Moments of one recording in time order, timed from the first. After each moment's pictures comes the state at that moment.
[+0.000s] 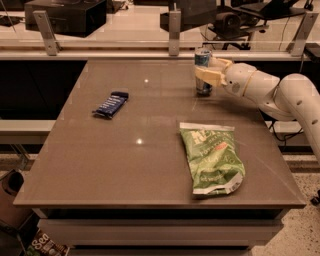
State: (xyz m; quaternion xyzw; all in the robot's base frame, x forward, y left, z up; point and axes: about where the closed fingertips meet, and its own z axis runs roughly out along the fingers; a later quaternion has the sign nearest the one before) arm 0.742 -0.149 0.901 -0.31 0.61 0.30 0.66
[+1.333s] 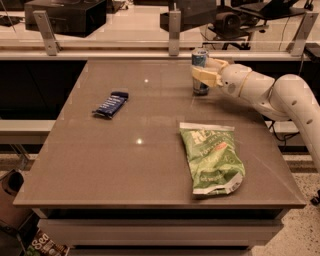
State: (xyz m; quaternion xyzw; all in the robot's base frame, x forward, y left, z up) arm 0.745 -0.137 0.898 -0.32 0.61 0.30 0.66
